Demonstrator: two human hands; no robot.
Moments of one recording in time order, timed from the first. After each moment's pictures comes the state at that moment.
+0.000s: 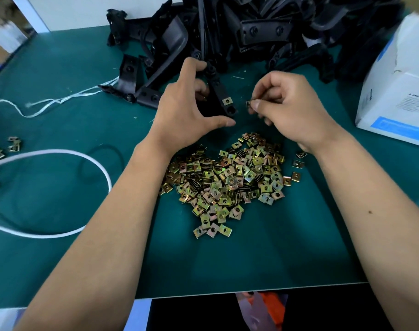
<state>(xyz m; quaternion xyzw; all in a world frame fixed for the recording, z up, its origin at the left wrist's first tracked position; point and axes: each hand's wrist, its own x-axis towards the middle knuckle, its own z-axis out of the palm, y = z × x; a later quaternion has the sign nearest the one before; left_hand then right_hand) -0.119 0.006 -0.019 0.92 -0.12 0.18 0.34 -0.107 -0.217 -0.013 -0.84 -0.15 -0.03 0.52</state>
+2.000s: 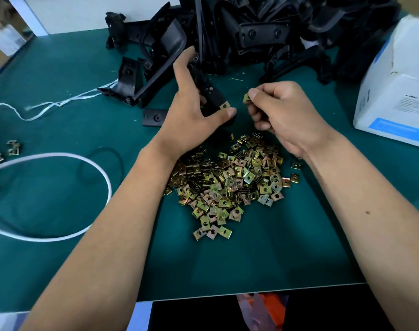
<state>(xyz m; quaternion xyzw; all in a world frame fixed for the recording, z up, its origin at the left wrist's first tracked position) -0.127 -0.006 -0.019 0.84 -0.17 0.14 0.50 -0.115 -0.200 -0.008 -0.74 -0.06 0.05 0.66</state>
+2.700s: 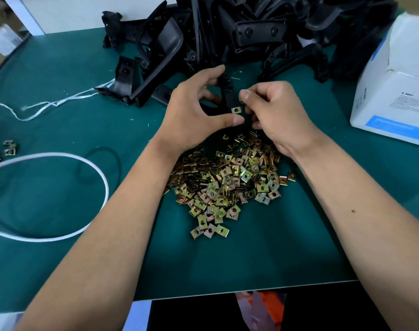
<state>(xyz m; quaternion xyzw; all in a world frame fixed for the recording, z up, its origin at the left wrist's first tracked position) -0.126 -0.012 -0.015 0.85 -0.15 0.11 0.49 -0.111 -0.192 -0.018 -0.81 -0.06 -0.02 0.59</state>
